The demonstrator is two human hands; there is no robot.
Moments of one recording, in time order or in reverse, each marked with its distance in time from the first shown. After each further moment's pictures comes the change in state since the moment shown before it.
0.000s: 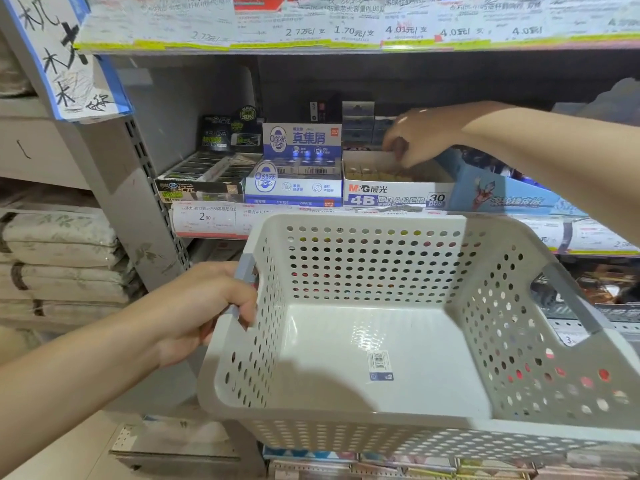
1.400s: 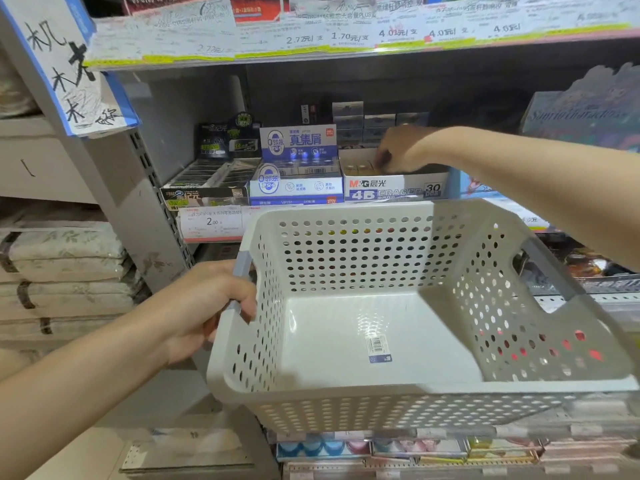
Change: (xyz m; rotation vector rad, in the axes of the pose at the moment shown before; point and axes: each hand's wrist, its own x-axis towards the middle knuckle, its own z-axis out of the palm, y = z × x) left_hand -0.007 -0.002 -0.014 -0.010 0.037 -0.008; right_hand -0.001 -0.022 0.031 0.211 0.068 0.169
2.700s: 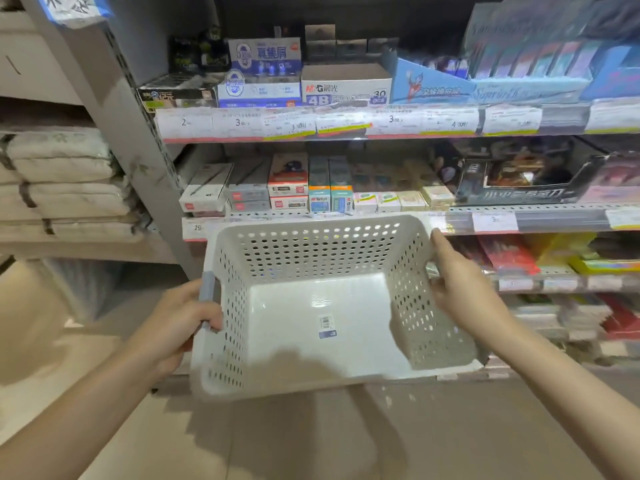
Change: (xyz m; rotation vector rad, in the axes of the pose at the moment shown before) left_hand -0.079 -0.147 0.059 -0.153 0.143 -0.004; right_hand -0.317 0.008 0.178 0.492 0.160 0.243
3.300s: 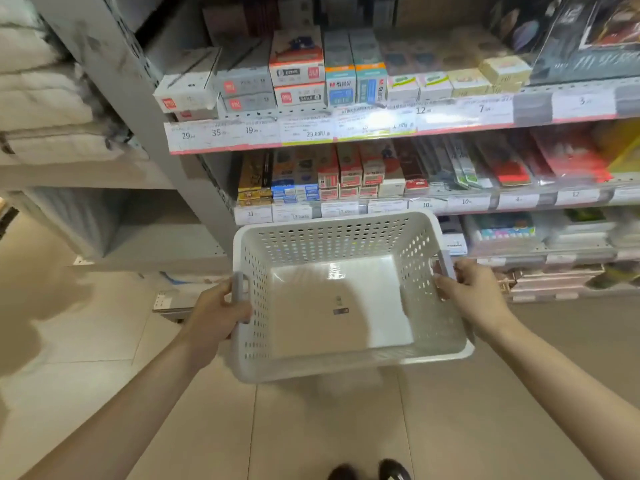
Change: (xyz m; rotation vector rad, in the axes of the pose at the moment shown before) left_hand 0.050 -0.156 0.004 0.180 0.013 -0.144; right_hand -0.044 0.059 0.150 0.493 -0.053 0.391
